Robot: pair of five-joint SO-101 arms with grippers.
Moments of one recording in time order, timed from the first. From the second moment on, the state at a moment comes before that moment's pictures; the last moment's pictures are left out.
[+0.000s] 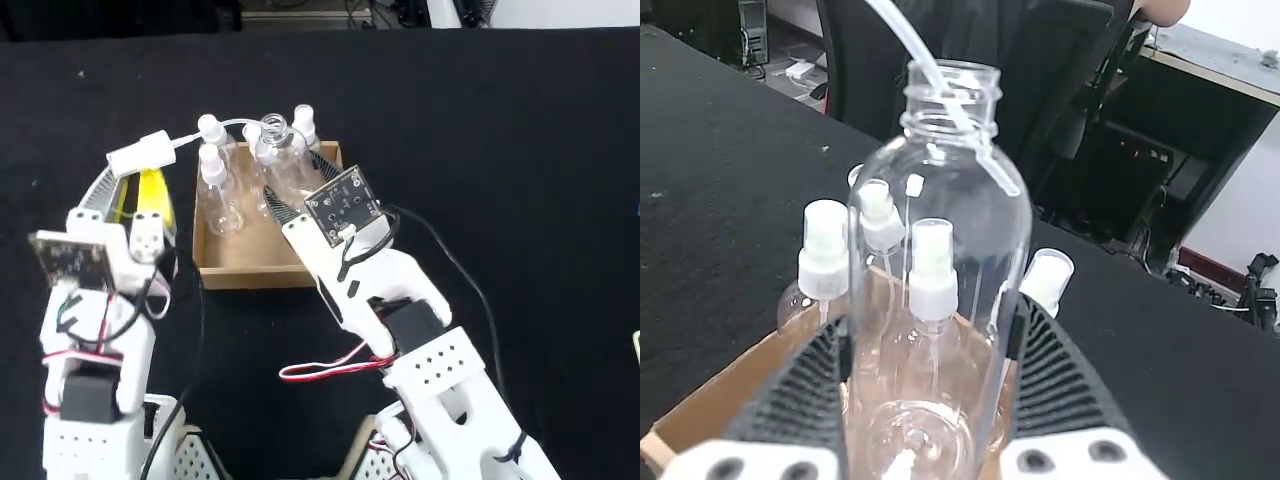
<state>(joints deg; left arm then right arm) -1.4 -88.0 66.2 23.4 -2.6 -27.0 -55.3 63.4 15.8 13.6</state>
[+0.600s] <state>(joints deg) 6.2 -72.4 47.7 29.0 -3.0 -27.0 -55.3 63.4 15.8 13.5</state>
